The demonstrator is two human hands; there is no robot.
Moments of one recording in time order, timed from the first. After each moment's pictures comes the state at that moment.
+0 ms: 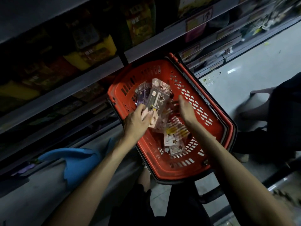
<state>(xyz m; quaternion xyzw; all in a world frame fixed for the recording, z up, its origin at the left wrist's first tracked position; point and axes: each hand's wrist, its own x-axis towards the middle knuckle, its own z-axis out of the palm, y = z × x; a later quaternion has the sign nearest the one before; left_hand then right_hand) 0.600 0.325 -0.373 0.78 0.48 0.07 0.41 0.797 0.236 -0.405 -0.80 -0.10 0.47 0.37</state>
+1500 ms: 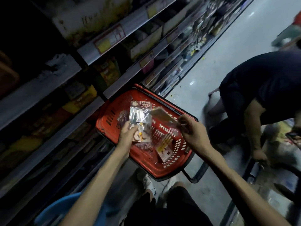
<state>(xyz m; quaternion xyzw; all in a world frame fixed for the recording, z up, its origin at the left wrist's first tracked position) 0.611 0.327 -0.303 0.50 0.42 0.08 0.75 0.751 0.110 -0.226 -0.89 -0.31 0.14 0.31</state>
